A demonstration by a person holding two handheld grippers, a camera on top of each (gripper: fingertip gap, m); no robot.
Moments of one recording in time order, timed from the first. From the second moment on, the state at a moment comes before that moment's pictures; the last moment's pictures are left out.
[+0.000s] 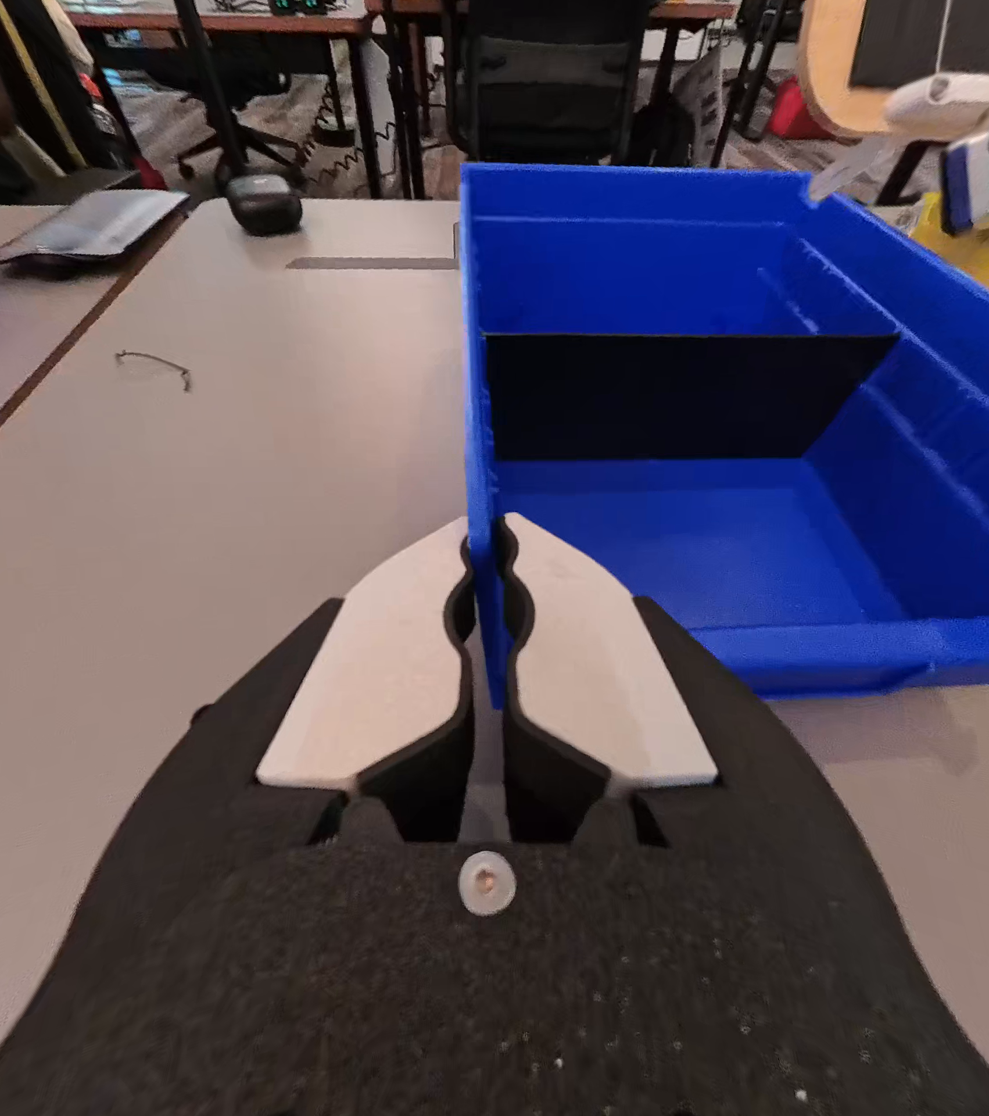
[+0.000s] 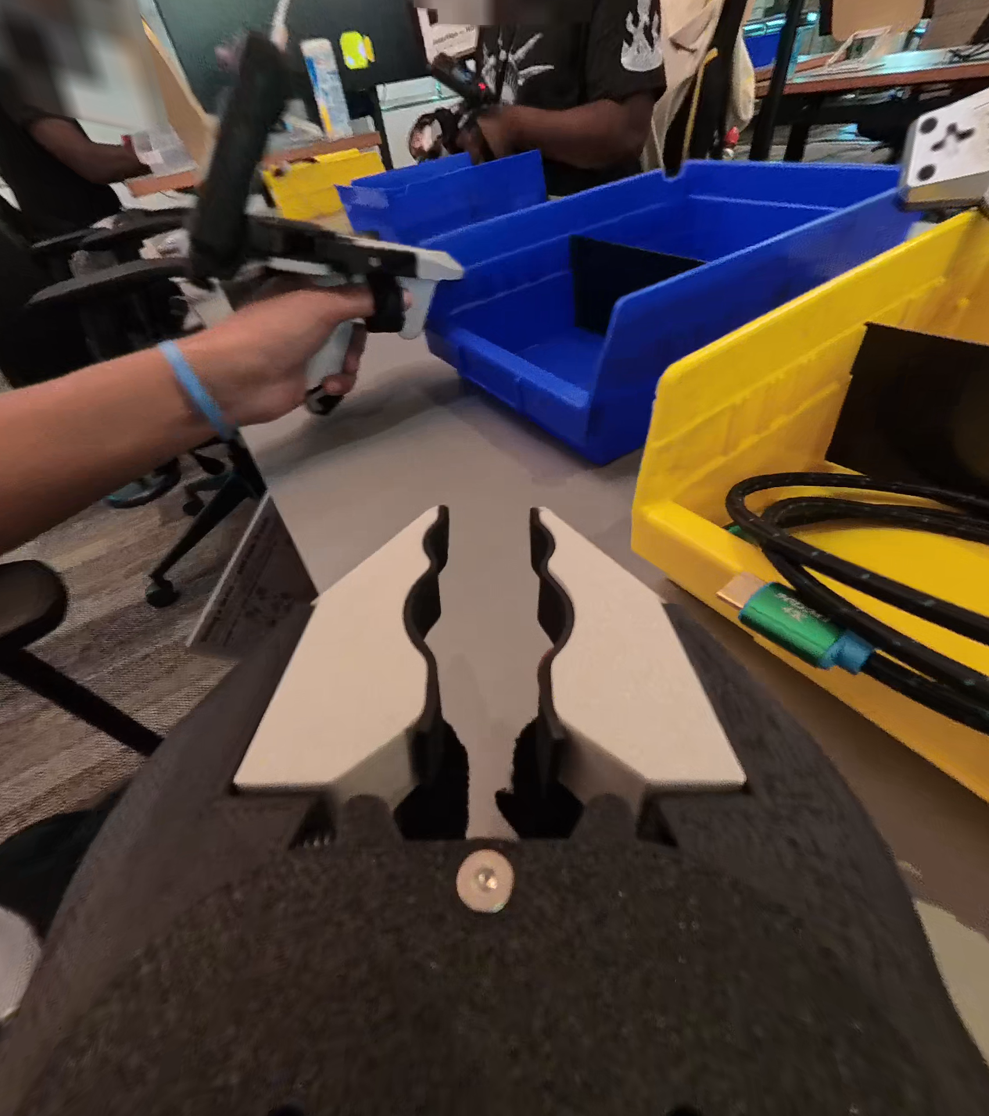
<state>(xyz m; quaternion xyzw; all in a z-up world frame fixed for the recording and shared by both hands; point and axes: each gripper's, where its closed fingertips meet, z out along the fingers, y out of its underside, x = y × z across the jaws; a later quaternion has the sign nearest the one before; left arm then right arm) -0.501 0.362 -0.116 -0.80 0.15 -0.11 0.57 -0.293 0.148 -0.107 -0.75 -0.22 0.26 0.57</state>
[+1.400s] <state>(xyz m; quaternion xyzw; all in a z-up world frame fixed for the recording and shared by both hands) -0.216 0.215 0.129 -0.60 0.30 -0.12 0.73 -0.041 0.161 0.138 -0.65 0.01 -0.13 0.75</state>
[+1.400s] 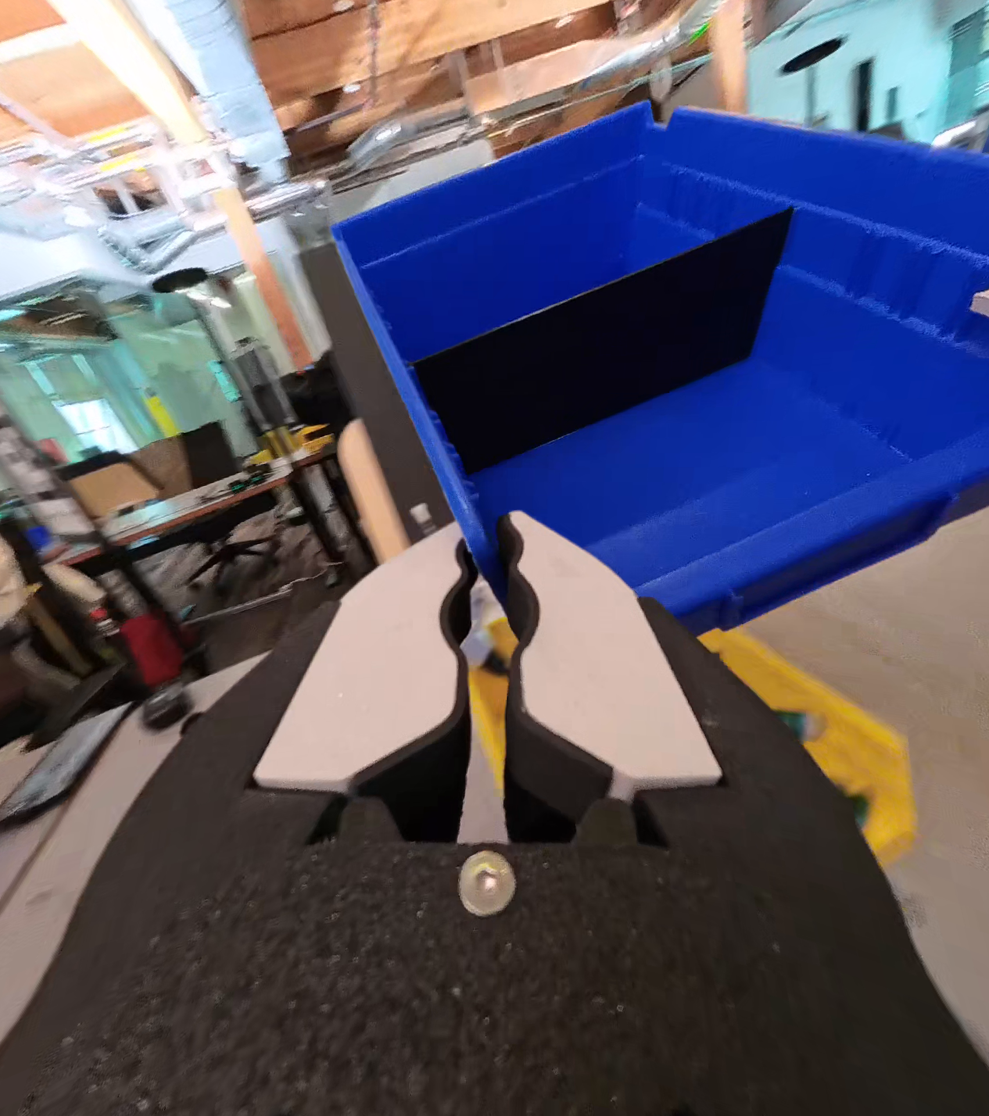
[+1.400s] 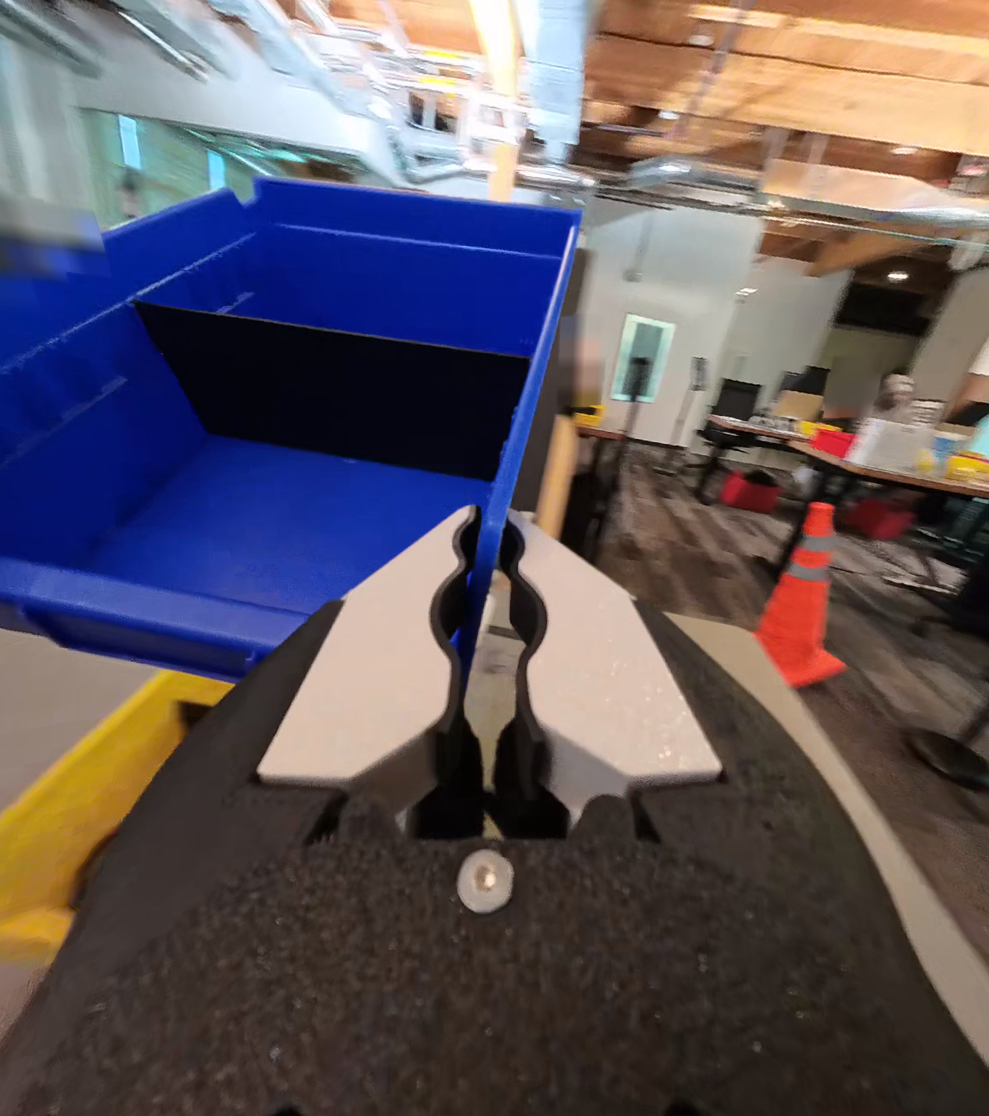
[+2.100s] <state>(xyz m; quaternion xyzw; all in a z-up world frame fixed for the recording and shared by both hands) 0.074 0.163 -0.103 -0.69 0.41 -0.16 0.57 0.261 0.097 -0.102 -0.79 0.18 -0.11 0.57</state>
